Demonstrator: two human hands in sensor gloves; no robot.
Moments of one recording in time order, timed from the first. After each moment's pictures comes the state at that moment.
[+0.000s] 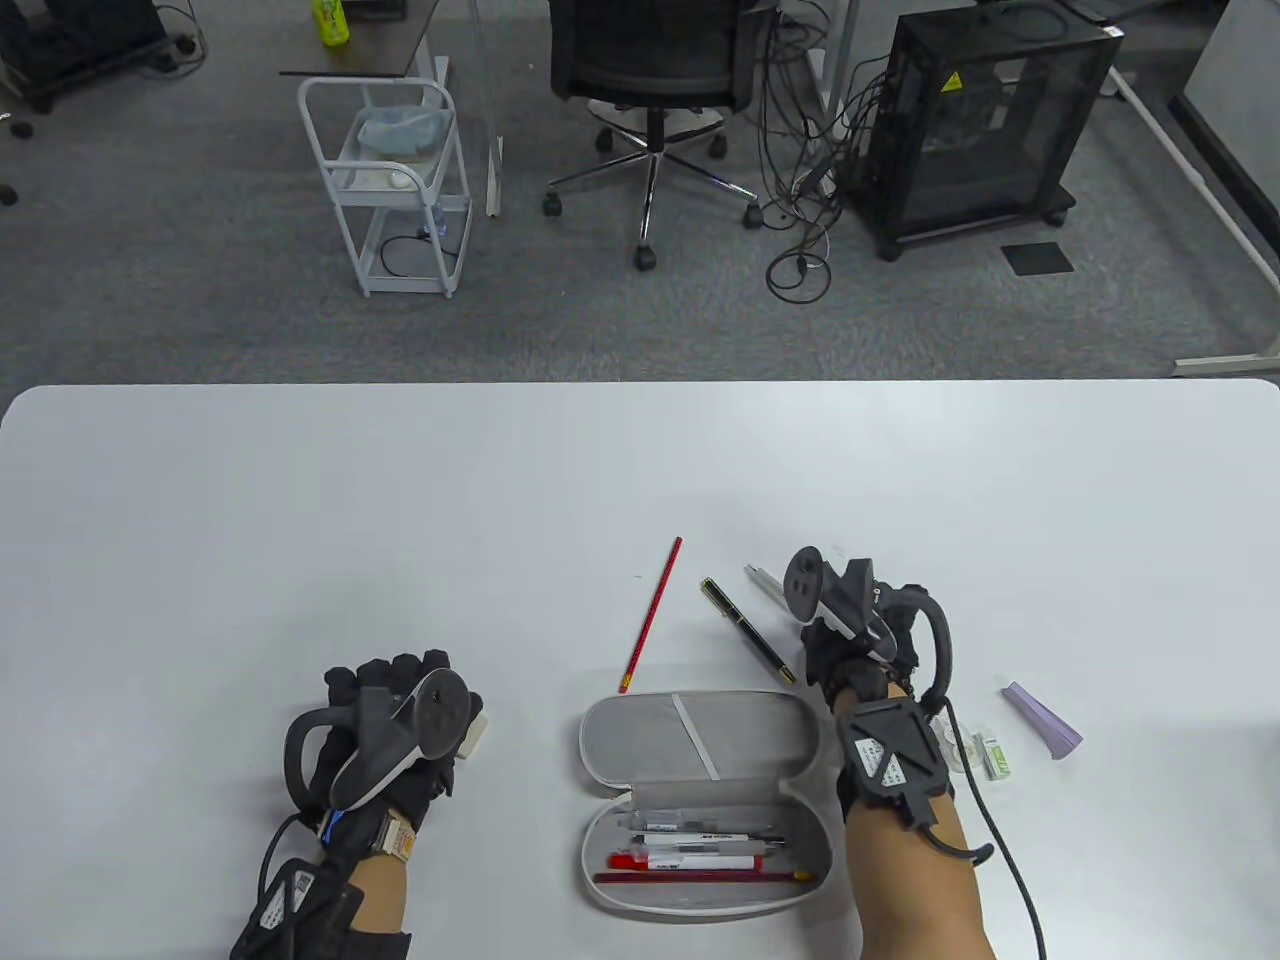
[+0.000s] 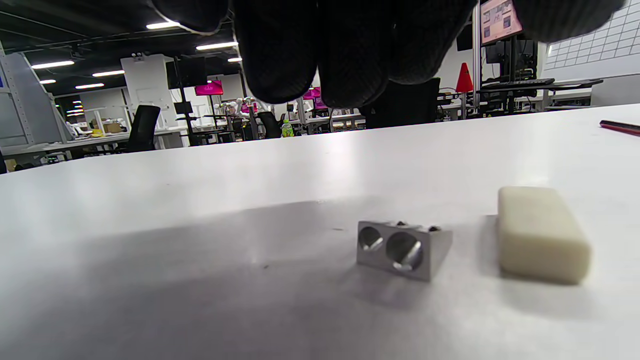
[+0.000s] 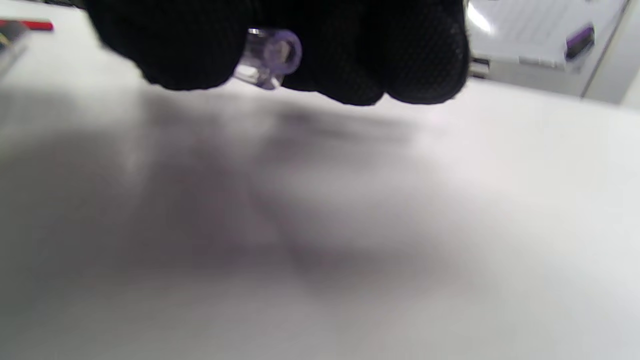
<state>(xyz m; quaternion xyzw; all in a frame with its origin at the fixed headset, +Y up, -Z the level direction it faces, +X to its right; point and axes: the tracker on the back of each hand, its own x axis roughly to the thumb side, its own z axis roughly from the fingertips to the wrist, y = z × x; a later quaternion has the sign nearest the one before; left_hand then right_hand) -0.240 -0.716 -0.319 0.02 0.00 -0.04 1.00 0.169 -0.728 -0.417 0.07 -0.01 -1.00 0.05</state>
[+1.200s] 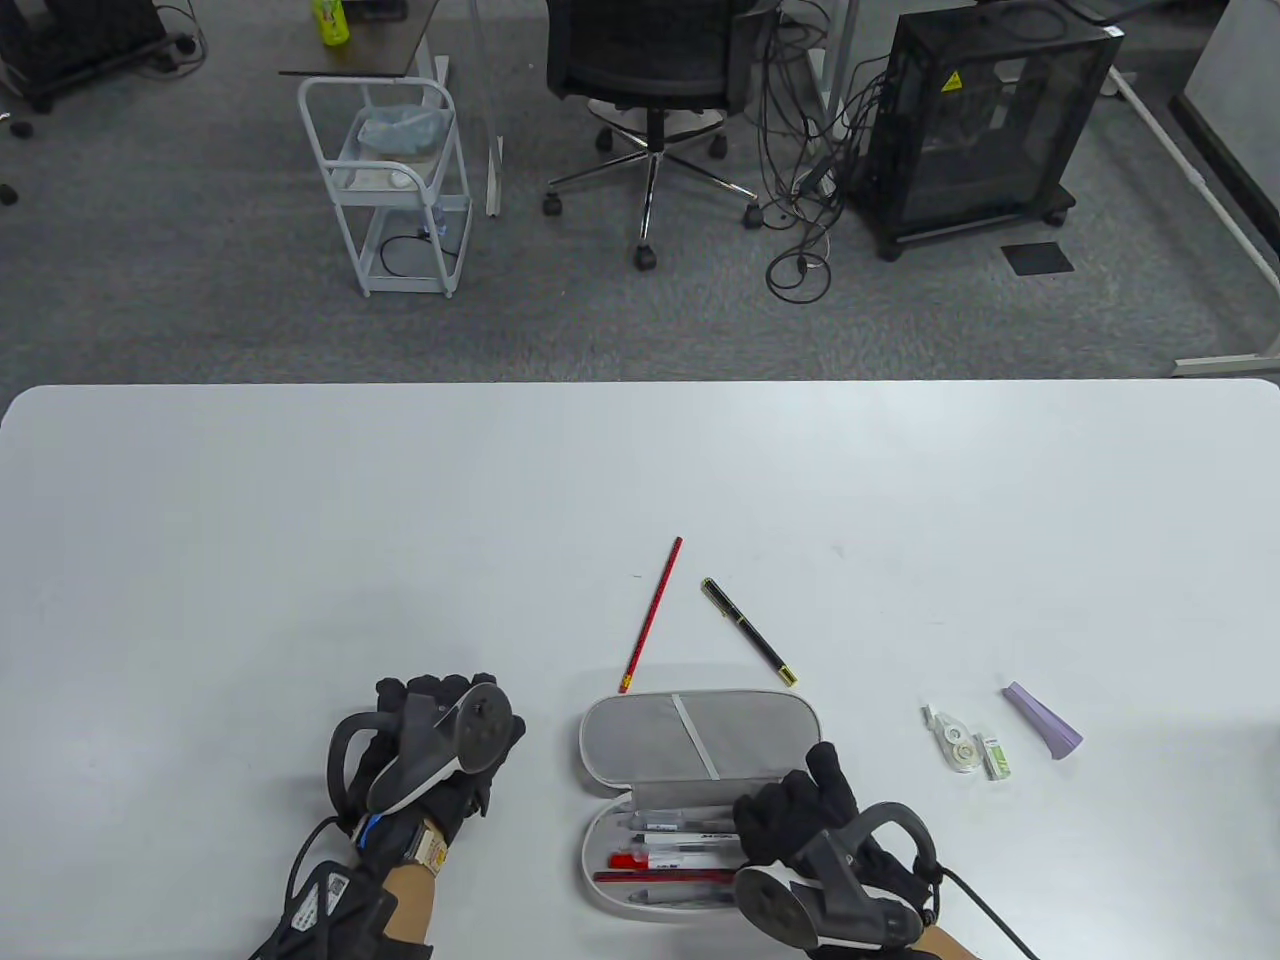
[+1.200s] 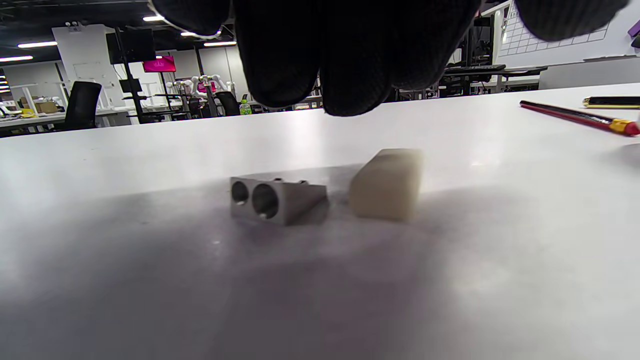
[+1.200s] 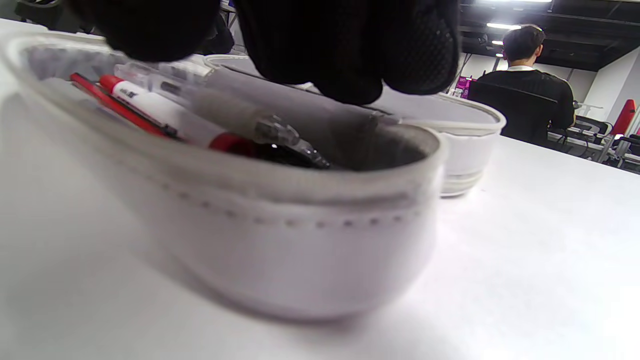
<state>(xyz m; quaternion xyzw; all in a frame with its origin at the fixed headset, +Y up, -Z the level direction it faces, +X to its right) -0.205 -0.725 -0.313 -0.01 -0.06 -0.03 1.00 0.102 -0.725 -0.209 -0.28 0.05 -0.96 0.07</state>
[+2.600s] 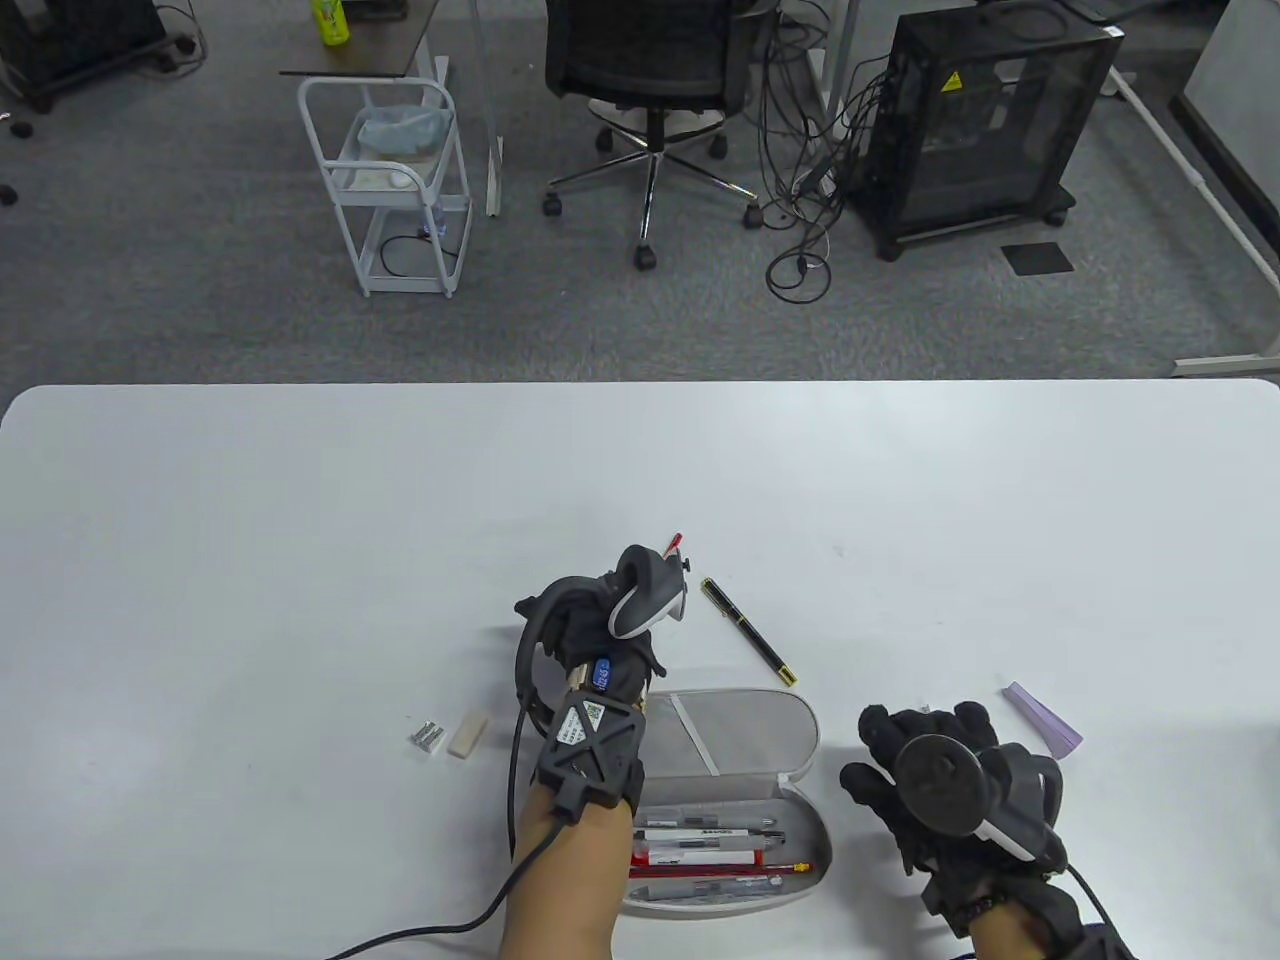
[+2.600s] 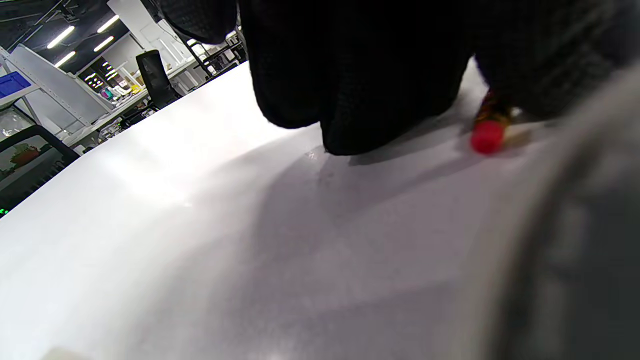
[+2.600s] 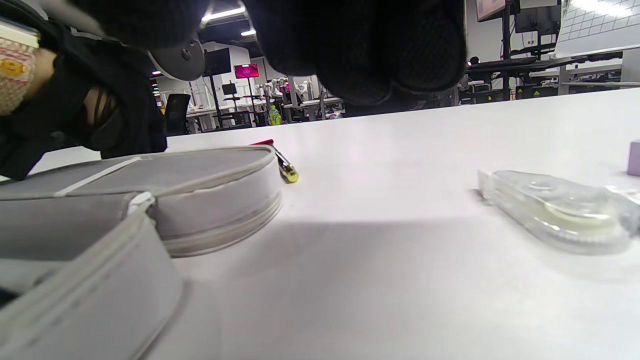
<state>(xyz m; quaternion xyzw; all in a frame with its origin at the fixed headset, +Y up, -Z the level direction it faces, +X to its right) -0.060 -0.734 -0.437 -0.20 0.07 -0.20 0.96 0.213 -0.700 -0.256 -0.09 0.03 -0.99 -0.11</state>
